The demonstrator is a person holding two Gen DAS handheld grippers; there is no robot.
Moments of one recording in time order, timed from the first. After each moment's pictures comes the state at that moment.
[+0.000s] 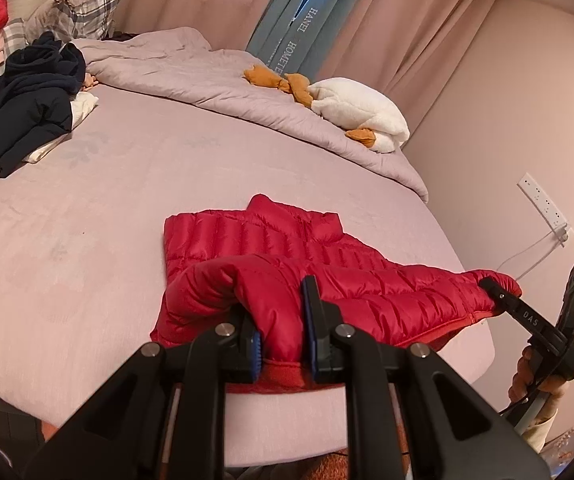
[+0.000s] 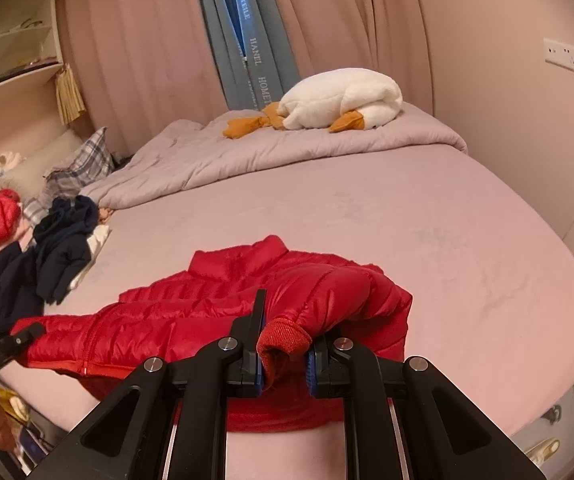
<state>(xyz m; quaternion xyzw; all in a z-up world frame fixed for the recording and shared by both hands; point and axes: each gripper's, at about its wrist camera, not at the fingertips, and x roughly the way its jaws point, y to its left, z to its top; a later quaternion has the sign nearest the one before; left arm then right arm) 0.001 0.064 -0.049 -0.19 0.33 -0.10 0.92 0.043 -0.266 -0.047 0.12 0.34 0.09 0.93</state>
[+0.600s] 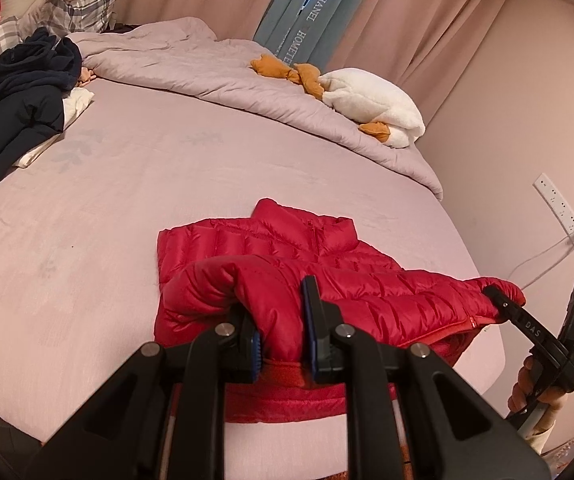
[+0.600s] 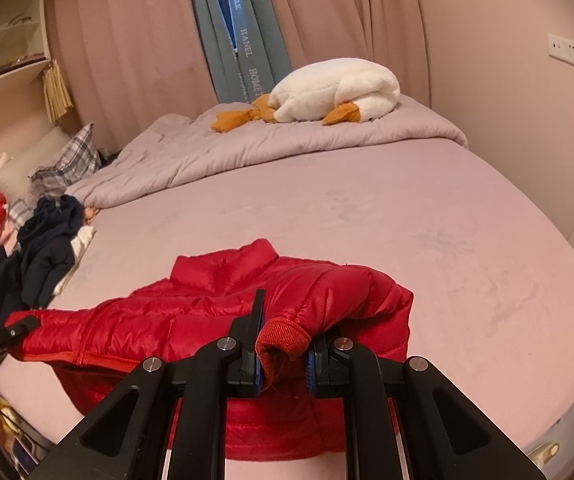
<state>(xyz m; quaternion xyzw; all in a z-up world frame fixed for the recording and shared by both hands) 0.050 0.057 -0.054 -0.19 0.36 -0.08 0.91 0.077 -0.268 -0.058 0.12 0.35 0.08 0.92</state>
